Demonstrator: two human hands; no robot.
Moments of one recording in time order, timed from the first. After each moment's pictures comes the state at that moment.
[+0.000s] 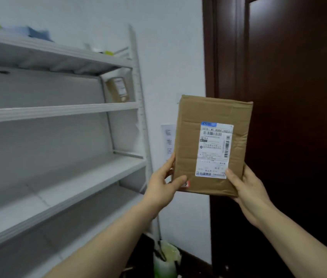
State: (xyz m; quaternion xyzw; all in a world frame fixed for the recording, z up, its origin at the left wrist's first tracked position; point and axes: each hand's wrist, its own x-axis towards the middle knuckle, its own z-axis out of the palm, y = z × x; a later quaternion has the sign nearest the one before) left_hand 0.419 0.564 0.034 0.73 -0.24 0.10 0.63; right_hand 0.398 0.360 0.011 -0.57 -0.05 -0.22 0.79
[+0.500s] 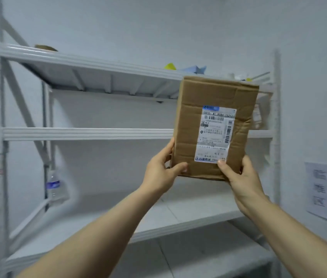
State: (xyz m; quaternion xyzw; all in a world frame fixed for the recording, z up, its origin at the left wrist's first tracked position) left_hand 0.375 0.946 0.133 0.78 -0.07 0.41 0.48; right_hand 0.474 0.781 0.111 -0.56 -0.28 -0.15 0.76
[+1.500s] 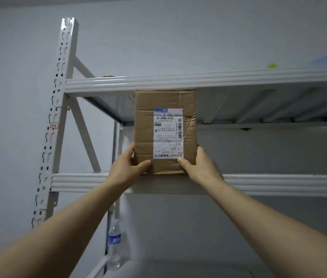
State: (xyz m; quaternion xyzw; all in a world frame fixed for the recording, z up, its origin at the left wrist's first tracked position) left_hand 0.417 1.301 0.251 0.77 0.18 0.54 0.28; right_hand 0.585 1.203 0.260 -0.71 -0.48 -0.16 0.49
